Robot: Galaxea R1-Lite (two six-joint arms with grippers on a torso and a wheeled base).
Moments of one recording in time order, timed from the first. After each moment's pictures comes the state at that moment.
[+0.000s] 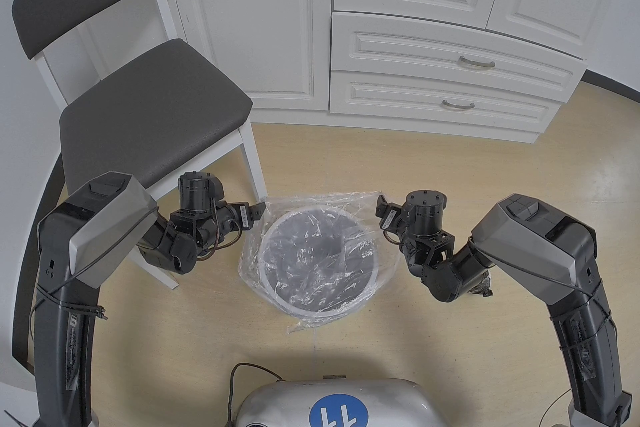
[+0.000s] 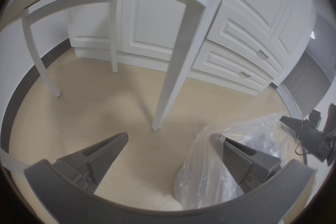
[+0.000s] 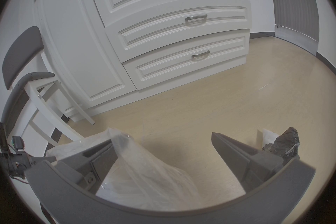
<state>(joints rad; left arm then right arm) -0.24 2.50 -1.36 -0.78 -0.02 -0.22 0.46 2.58 -1.38 -1.03 -0.50 0.46</state>
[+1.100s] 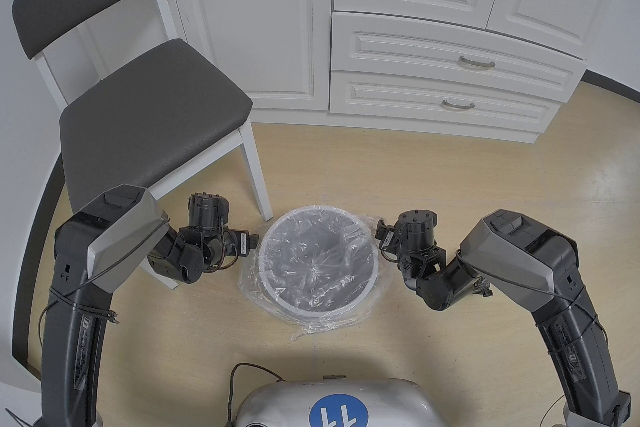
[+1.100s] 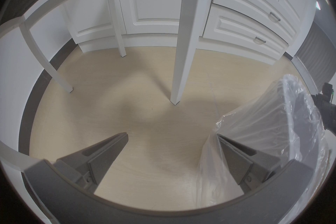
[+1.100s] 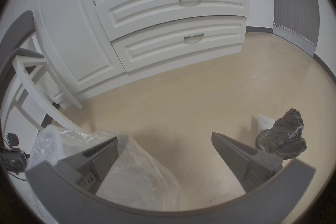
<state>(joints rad) -0.24 2.59 -1.40 -0.65 0.09 -0.08 0.45 2.70 -1.45 -0.94 -0.50 0.47</state>
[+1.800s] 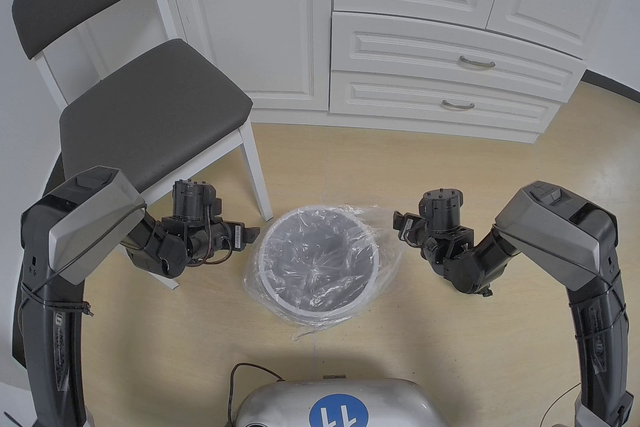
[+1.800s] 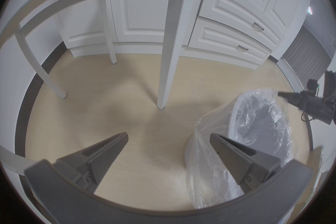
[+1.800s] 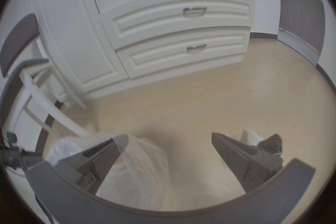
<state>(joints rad) -0.24 2.41 -1.23 -0.67 -0.03 -0.07 0.40 2.49 -1.28 -0.87 -0.43 0.40</state>
